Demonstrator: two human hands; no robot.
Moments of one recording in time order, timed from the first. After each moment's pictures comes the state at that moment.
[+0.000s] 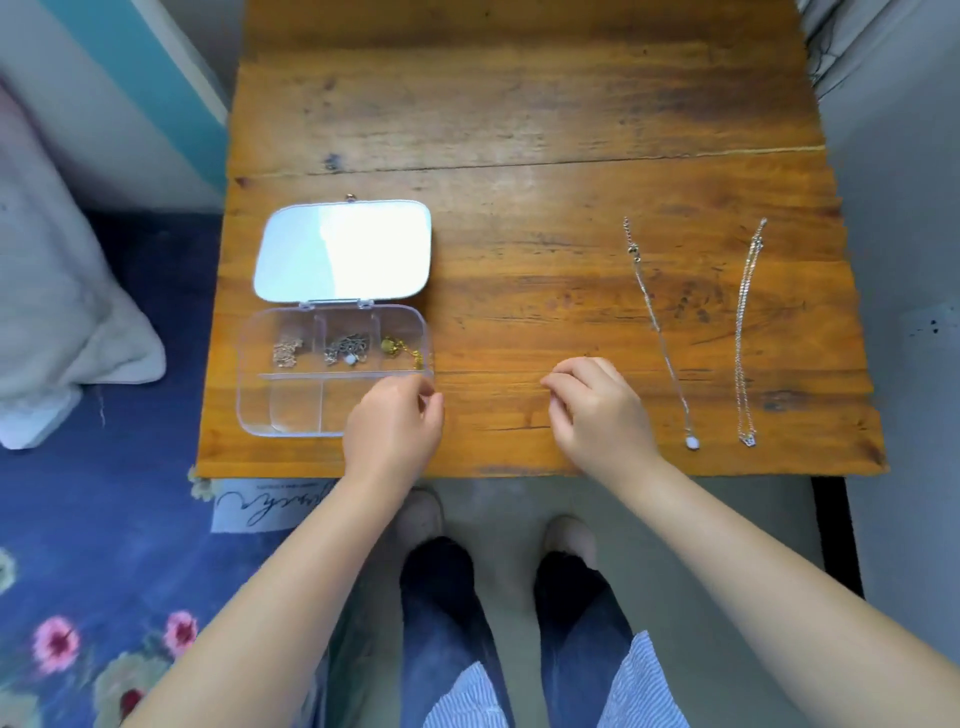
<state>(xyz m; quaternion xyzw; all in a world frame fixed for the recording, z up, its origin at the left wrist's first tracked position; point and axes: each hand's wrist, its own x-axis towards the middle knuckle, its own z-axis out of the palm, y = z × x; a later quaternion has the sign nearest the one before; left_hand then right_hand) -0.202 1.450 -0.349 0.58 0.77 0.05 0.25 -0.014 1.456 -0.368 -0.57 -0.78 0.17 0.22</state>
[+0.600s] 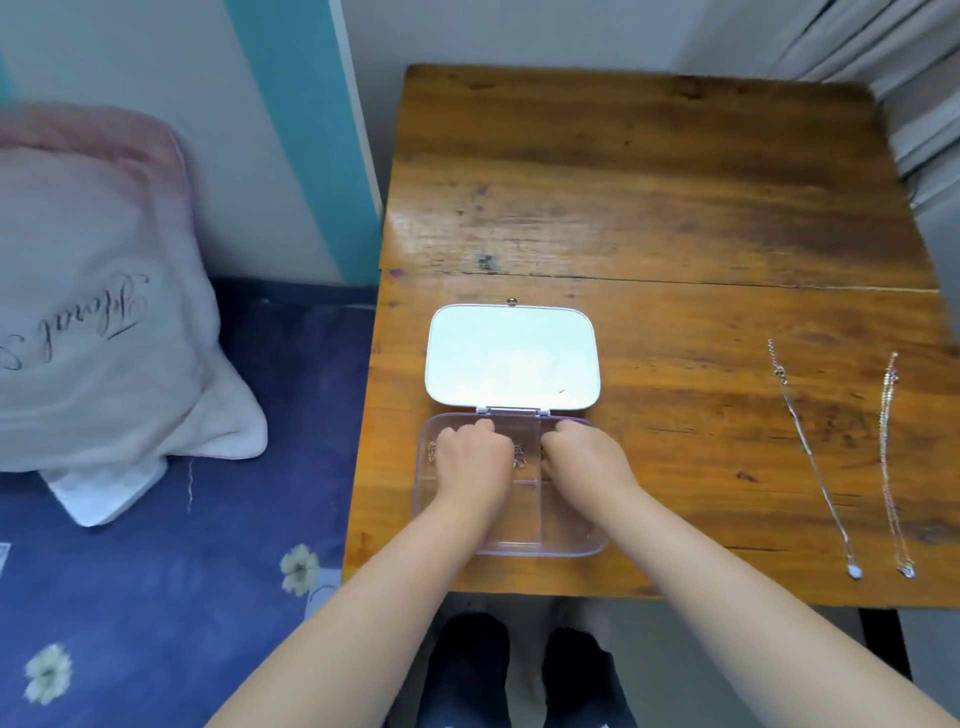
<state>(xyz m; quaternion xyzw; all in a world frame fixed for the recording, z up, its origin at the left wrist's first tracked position) -0.319 1.520 -0.380 0.71 0.65 -0.15 0.21 -0.197 1.532 -0.380 -0.58 -0.78 0.21 -0.14</state>
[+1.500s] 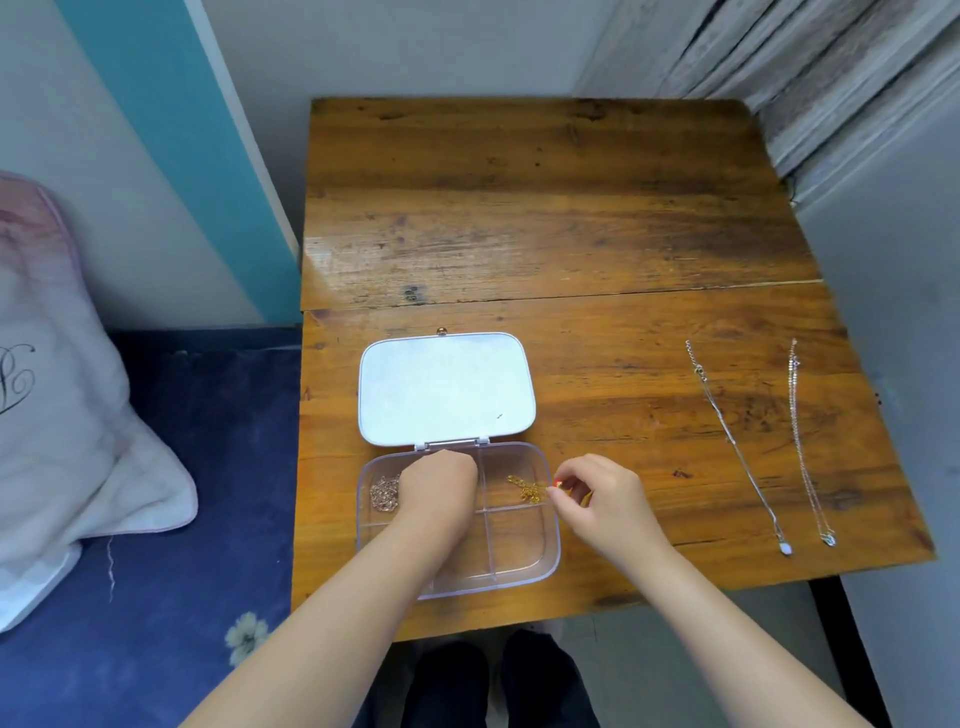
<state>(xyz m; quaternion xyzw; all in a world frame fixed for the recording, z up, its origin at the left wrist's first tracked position) -0.303 1.541 -0.380 0.72 0.61 -0.23 0.25 -0.141 1.501 -0.353 -0.68 -0.66 0.30 0.14</state>
